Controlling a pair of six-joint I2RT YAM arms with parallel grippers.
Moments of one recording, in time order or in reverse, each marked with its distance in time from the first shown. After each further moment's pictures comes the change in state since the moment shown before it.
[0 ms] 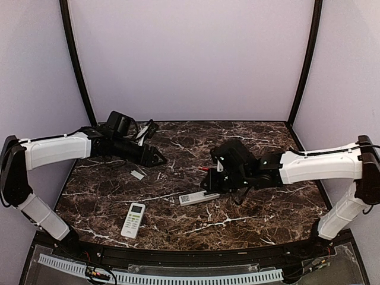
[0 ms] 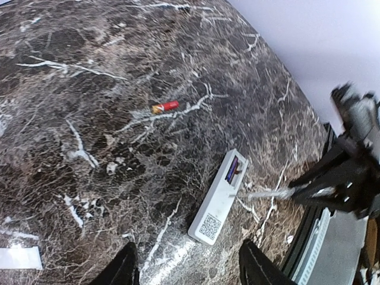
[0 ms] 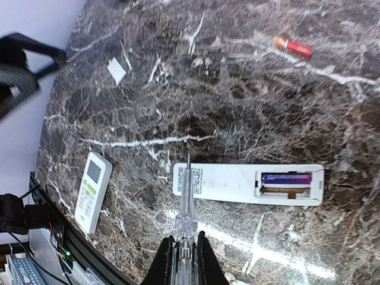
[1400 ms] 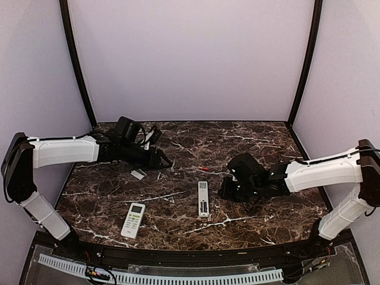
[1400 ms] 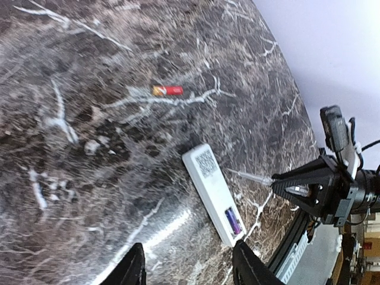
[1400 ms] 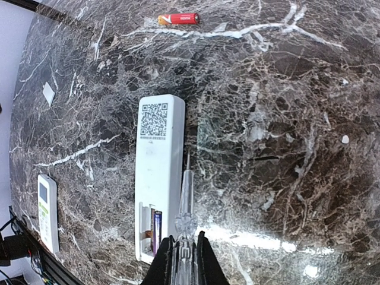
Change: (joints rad) left arm -0.124 0.090 -0.020 0.081 -0.069 -0.277; right arm -0.068 -0.102 -0.229 0.039 0.080 0.133
